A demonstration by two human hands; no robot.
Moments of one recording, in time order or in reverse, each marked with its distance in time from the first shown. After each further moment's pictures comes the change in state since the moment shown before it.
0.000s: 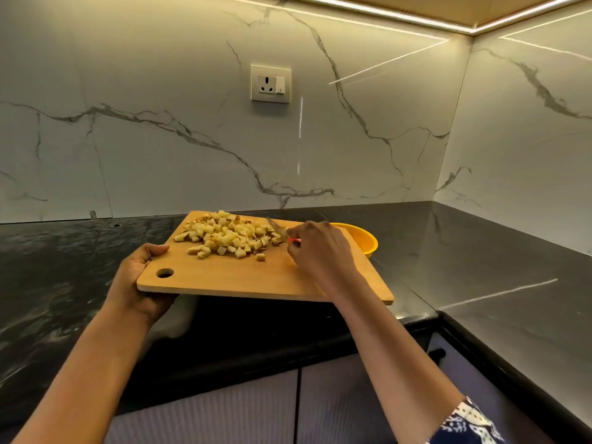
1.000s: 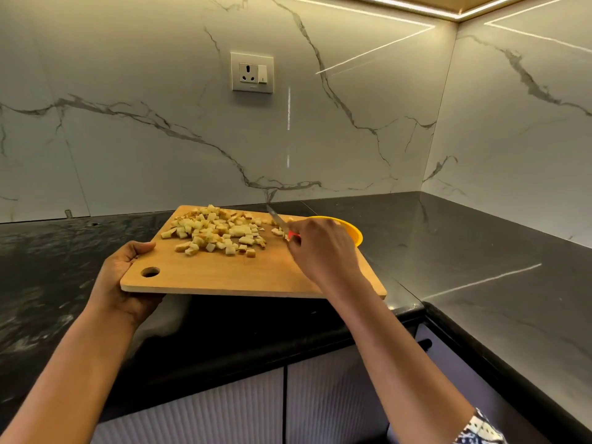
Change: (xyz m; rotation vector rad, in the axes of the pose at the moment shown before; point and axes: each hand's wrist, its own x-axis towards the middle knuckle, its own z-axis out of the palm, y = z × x) left_hand -0.003 -0.009 0.015 0.033 0.039 0.003; right_hand -0.016 0.020 -0.008 -0.055 0.077 0.000
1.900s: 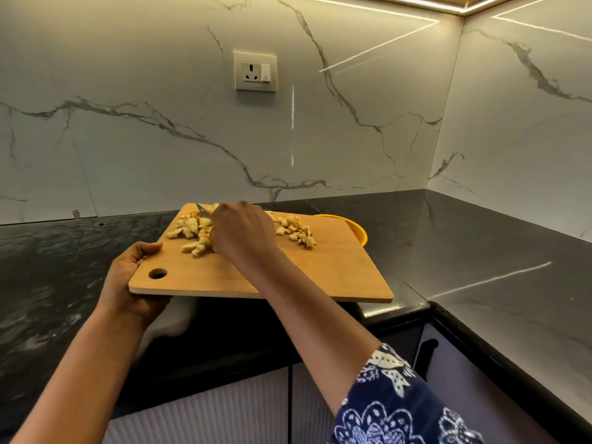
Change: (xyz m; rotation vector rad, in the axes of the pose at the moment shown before) left_hand -0.004 -0.001 0.003 -0.005 -0.004 -0.019; right_hand 0.037 -0.091 0.019 0.115 -0.029 -0.187
